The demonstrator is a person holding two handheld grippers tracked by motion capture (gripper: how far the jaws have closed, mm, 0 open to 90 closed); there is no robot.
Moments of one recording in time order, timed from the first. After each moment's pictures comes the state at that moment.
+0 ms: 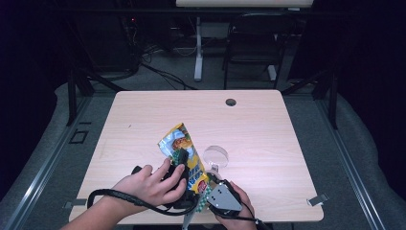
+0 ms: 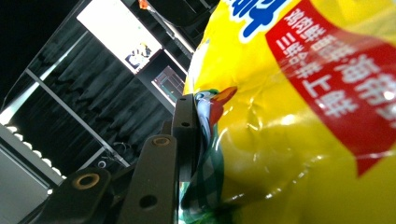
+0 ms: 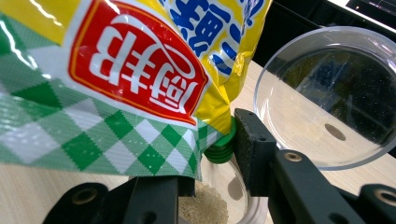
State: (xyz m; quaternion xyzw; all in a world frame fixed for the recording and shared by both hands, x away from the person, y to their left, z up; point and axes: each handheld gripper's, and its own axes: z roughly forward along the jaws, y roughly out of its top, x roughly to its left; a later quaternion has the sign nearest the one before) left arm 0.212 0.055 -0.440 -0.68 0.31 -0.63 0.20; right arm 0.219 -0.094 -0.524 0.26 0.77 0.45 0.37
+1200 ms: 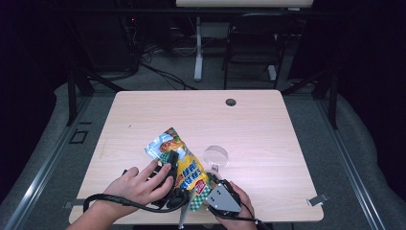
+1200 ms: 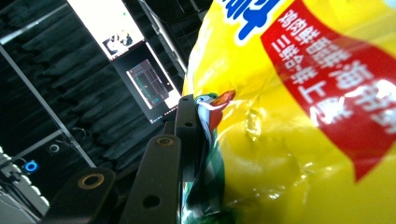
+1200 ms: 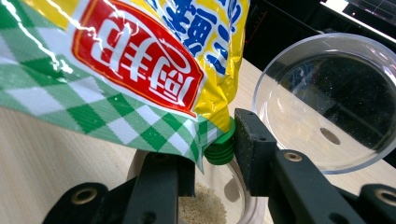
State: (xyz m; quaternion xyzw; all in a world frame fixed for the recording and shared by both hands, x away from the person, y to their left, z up) left arm 0.218 0.077 -0.451 -0.74 0.23 -0.62 0.14; right arm 0.219 -0.094 -0.523 0.24 0.78 0.43 0.39
